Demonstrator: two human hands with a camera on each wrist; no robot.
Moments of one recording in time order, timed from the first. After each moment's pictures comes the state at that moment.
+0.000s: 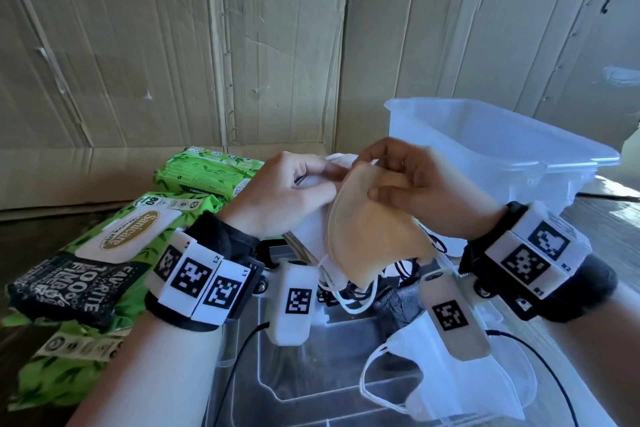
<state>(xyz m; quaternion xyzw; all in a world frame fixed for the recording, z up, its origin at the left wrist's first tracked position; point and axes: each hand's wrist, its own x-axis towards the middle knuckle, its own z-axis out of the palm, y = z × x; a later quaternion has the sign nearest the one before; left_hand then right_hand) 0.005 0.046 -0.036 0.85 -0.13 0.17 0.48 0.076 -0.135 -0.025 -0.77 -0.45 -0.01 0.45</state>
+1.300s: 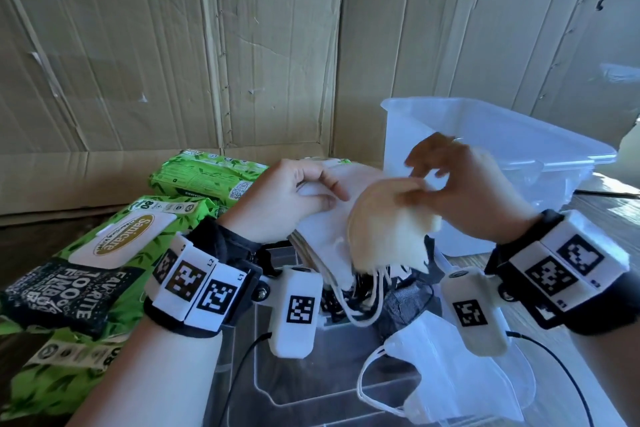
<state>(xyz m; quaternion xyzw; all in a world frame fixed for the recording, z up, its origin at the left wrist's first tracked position) 0.015 0.045 -0.044 0.86 -0.12 0.17 0.47 0.092 -0.166 -0.028 -0.84 -0.37 -0.18 0.34</state>
